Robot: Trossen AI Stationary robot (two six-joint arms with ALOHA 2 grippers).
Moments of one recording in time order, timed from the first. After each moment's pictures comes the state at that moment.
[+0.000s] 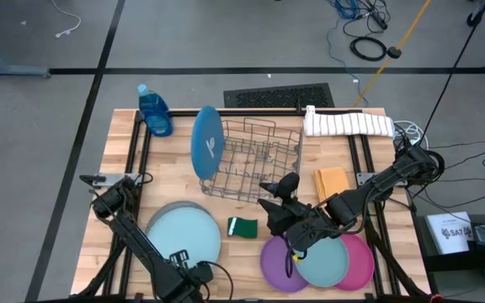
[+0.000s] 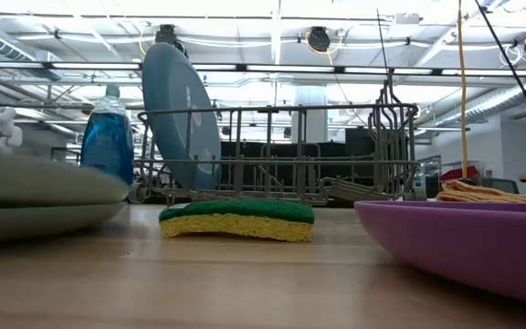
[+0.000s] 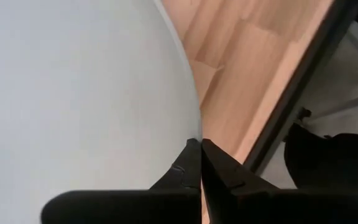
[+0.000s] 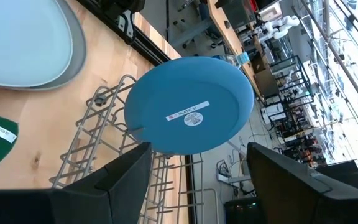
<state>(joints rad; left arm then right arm) -0.85 2.08 1.70 -1.14 -0.01 -1.22 0.54 1.62 1.44 -0.49 1.04 -0.38</state>
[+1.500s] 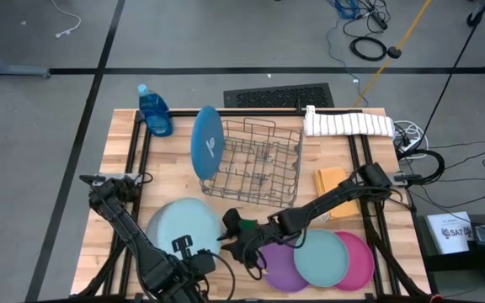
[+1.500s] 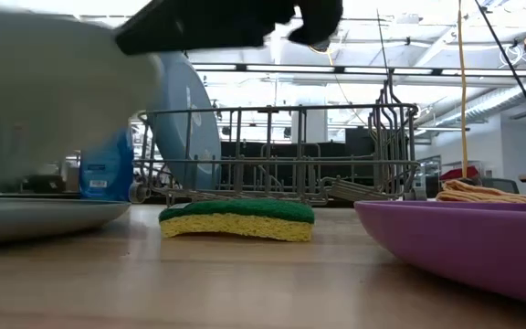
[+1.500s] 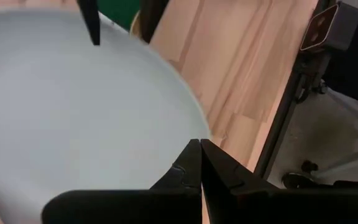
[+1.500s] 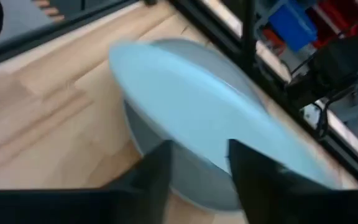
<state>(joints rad) -0.81 2.00 1.95 -1.39 -0.28 -1.14 0.41 2.05 1.44 0.10 0.24 -0.48</state>
